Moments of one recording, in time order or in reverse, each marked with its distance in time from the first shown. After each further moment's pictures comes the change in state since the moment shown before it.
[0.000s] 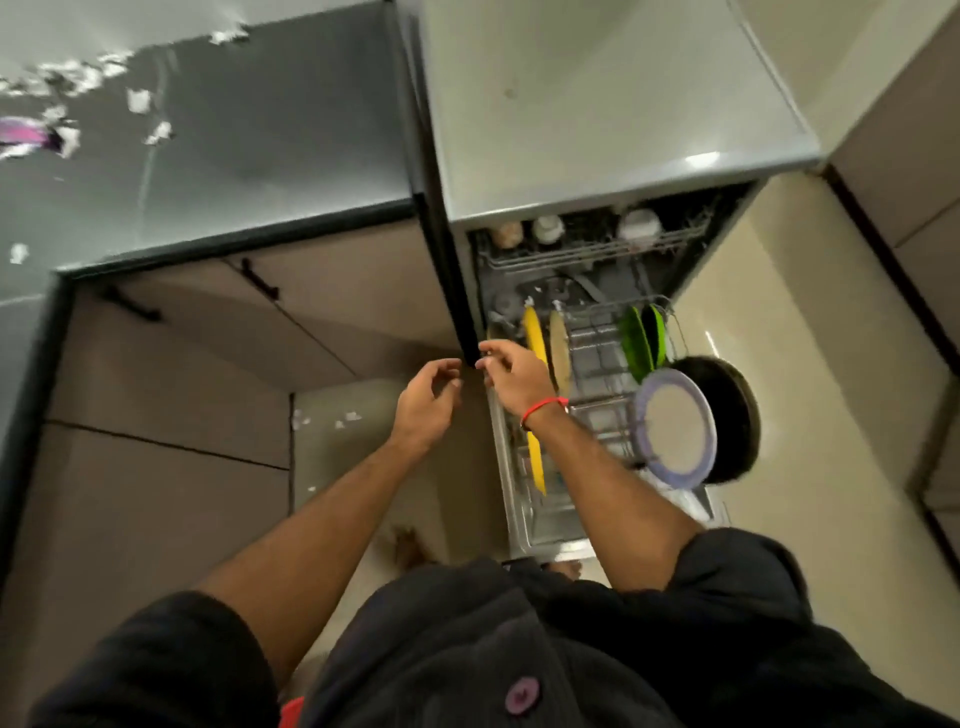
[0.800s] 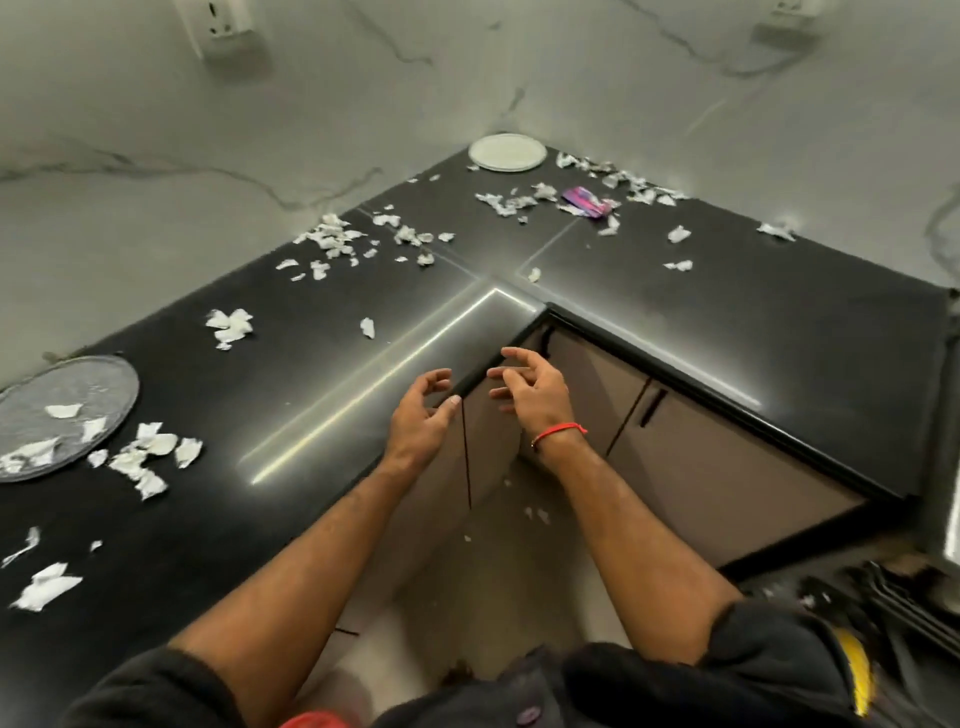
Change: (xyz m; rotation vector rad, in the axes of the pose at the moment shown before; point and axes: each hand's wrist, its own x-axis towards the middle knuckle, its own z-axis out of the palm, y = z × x) left_hand -0.094 -0.173 -0.447 -0.331 0.880 -0.116; right_hand -0.030 -0.315 0.435 0.116 -0.647 -0.338
